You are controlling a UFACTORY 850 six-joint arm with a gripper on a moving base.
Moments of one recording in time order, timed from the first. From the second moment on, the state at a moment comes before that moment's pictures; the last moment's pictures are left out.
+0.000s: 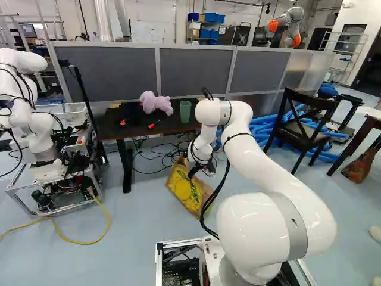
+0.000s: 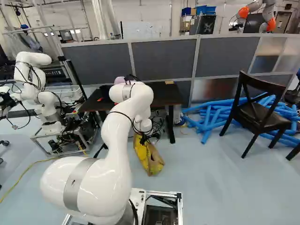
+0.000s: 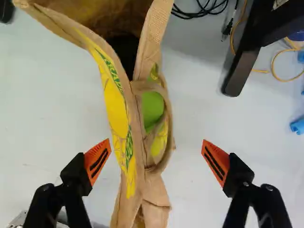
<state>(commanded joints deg) -2.0 -81.7 -88.1 -9.6 8.1 -19.2</state>
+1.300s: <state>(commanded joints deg) 0.9 -93.1 -102.5 -9.7 4.5 -19.2</state>
